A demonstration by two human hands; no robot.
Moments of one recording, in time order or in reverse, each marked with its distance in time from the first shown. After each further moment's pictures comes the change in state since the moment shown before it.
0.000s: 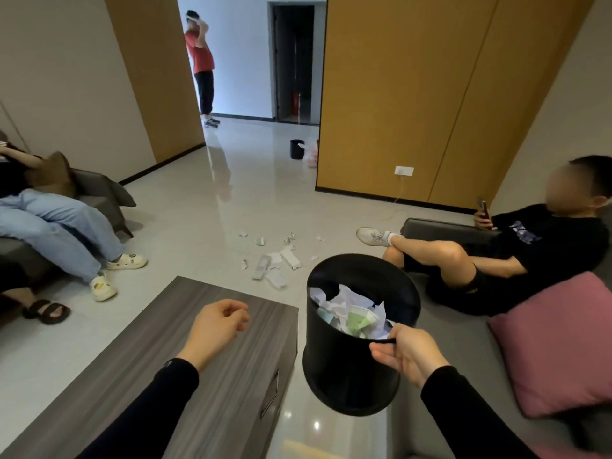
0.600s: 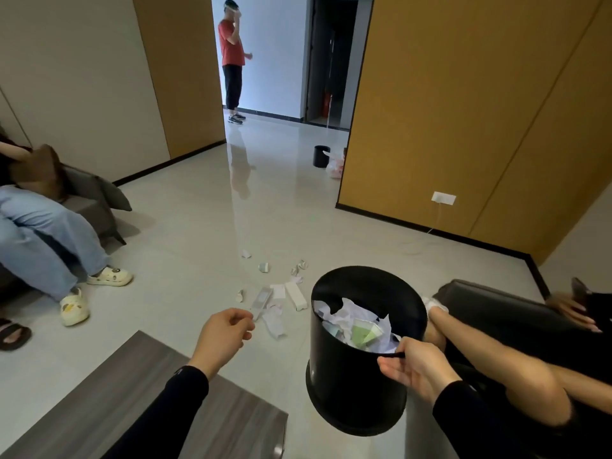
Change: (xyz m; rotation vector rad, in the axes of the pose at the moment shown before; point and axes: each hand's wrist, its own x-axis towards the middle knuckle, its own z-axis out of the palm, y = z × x) left_hand 0.346 0.056 0.090 -0.087 0.078 -0.107; right_hand 0.304 -0.209 0.124 -0.138 -0.011 0.069
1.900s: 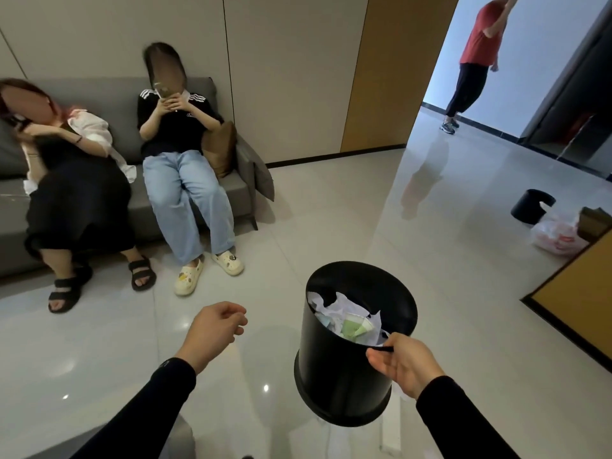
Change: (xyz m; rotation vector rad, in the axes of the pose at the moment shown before) left_hand 0.442 0.044 -0.141 -0.147 0.579 -0.307; right_hand 0.367 -0.276 0.493 -0.409 -0.541 0.104
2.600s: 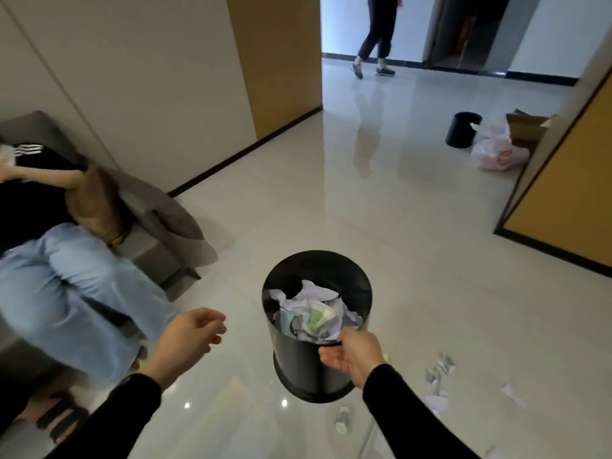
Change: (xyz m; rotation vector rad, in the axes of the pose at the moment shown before) left_hand 0.353 0.160 0.082 0.422 -0.271 0.122; right_hand 0.259 -0.153 0.136 0.261 0.109 0.053
